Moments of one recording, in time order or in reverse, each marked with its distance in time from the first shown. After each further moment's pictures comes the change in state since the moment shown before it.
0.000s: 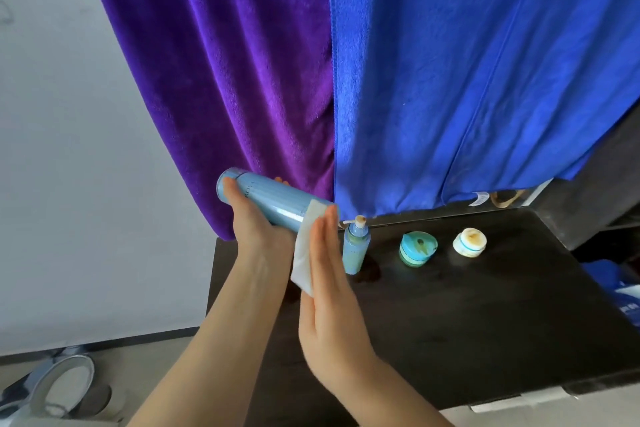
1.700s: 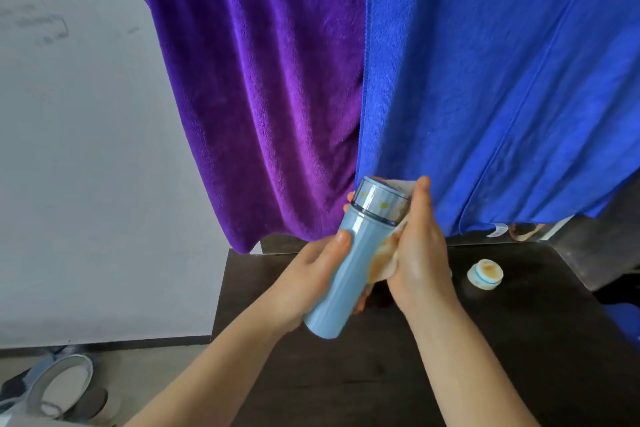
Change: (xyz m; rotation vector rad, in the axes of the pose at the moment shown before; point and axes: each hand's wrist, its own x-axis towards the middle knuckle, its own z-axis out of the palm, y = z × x) left_hand -0.037 0.001 -0.024 0.999 -0.815 0.038; right_hand 0.097 0.002 -0.058 0.973 0.170 0.772
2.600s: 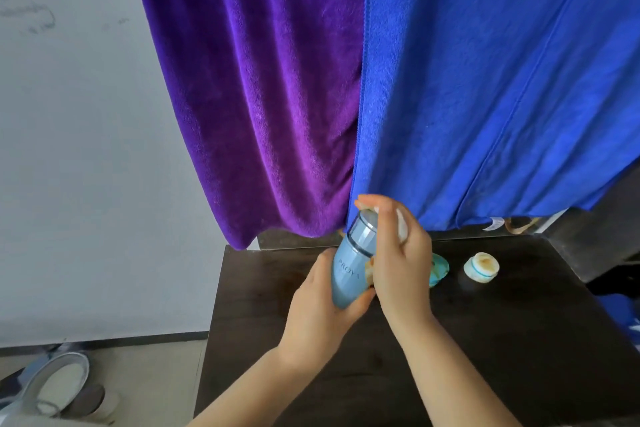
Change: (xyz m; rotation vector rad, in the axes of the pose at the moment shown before) left_hand -0.011 -0.053 0.021 0.520 0.447 0.183; right_hand -0.005 0.035 -0.014 -0.533 0.069 -0.534
